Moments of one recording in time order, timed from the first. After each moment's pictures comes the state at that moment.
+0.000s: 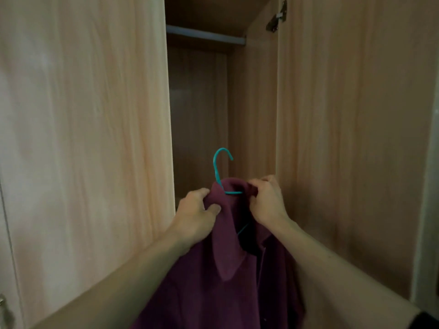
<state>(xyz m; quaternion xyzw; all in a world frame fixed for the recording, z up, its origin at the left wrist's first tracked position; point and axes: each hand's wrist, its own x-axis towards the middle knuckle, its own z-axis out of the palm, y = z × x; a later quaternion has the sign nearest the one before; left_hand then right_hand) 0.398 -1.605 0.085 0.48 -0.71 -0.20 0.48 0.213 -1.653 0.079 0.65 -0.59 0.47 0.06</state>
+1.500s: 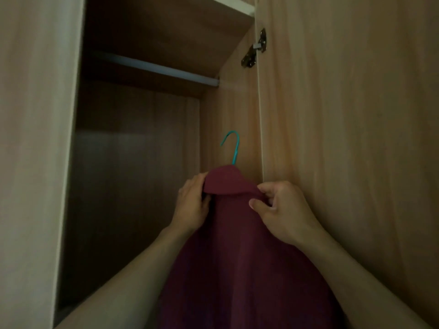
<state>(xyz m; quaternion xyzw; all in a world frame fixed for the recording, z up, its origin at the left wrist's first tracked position) 0.273 -1.967 0.207 0.27 -0.76 0.14 0.57 0.101 -1.806 0.214 0.69 -0.49 0.52 0.11</state>
